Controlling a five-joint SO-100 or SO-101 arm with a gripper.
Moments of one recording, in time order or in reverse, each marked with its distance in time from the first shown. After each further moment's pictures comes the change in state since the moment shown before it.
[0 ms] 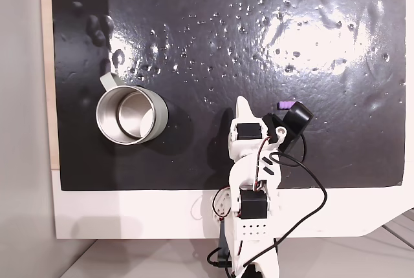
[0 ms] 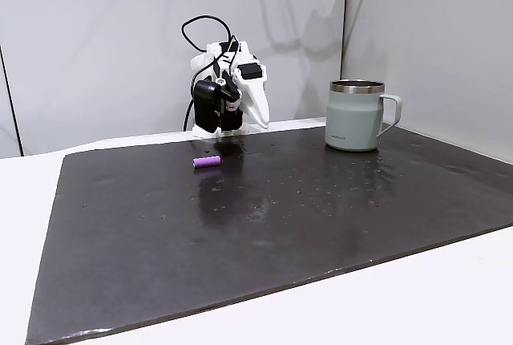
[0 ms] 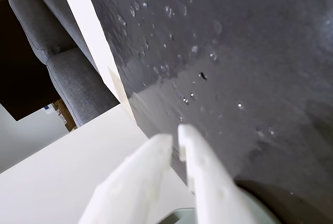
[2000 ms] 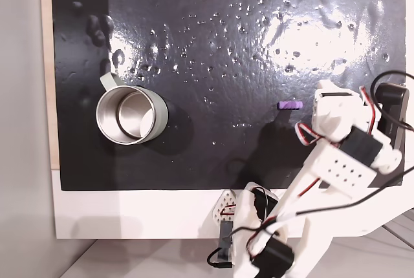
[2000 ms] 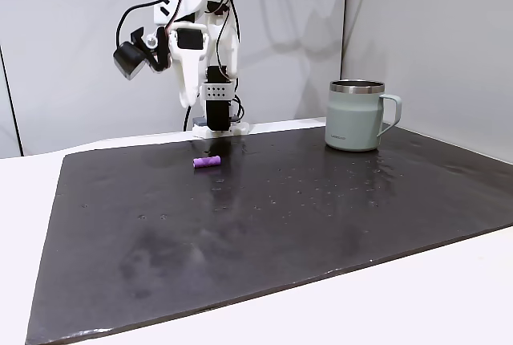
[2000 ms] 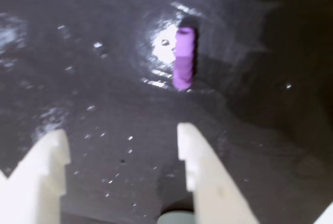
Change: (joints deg) arm 31.9 -84.0 -78.0 36.7 -35.6
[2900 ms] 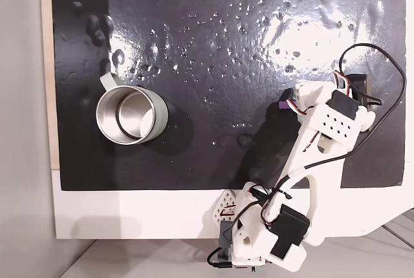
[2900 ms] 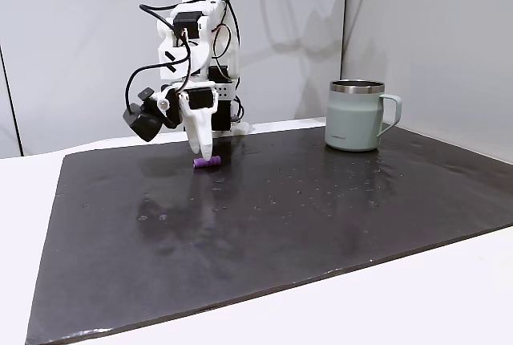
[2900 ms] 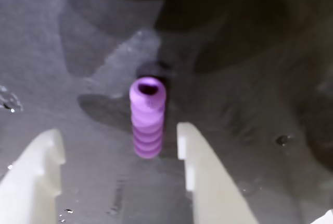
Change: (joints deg) arm -4.0 -17.0 7.5 -12.4 -2.5
